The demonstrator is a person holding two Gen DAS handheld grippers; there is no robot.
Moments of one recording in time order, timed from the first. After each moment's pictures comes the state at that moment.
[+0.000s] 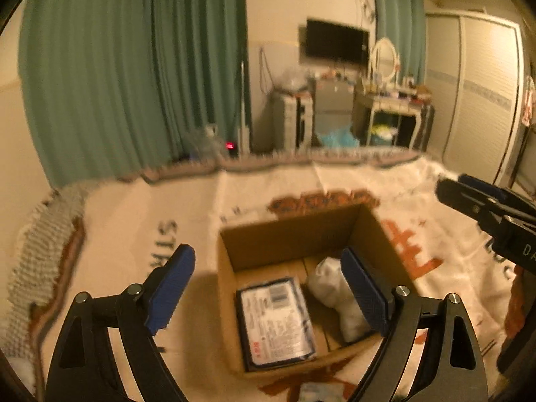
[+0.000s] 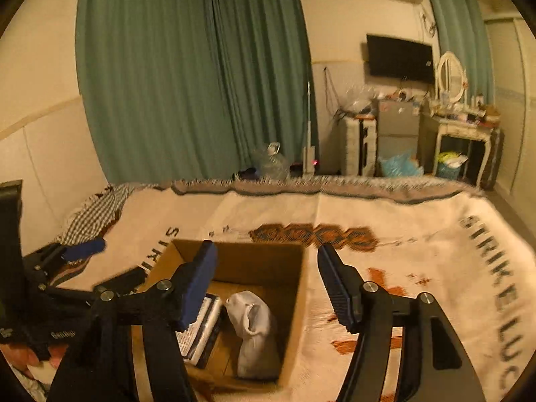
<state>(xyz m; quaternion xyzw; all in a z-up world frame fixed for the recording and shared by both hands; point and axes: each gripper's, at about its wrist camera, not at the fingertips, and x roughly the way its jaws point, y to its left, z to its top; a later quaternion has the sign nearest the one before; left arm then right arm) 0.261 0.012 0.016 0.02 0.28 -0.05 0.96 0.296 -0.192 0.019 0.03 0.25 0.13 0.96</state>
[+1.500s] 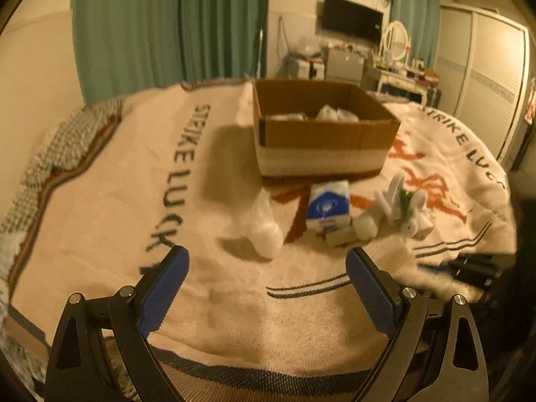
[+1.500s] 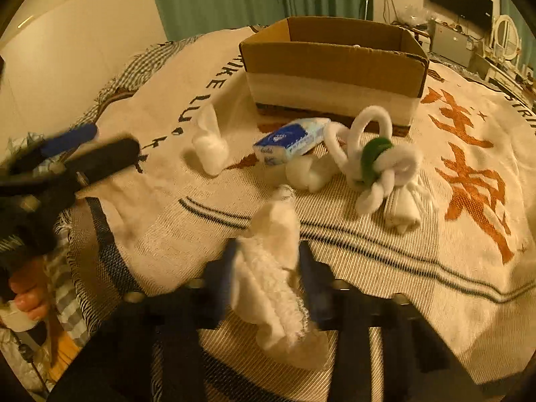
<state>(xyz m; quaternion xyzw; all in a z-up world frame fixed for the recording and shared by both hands) 0.083 0.051 -0.118 -0.01 0.37 -0.03 0.93 0.096 -0.105 -0.154 -0.05 0.45 0.23 0.86</state>
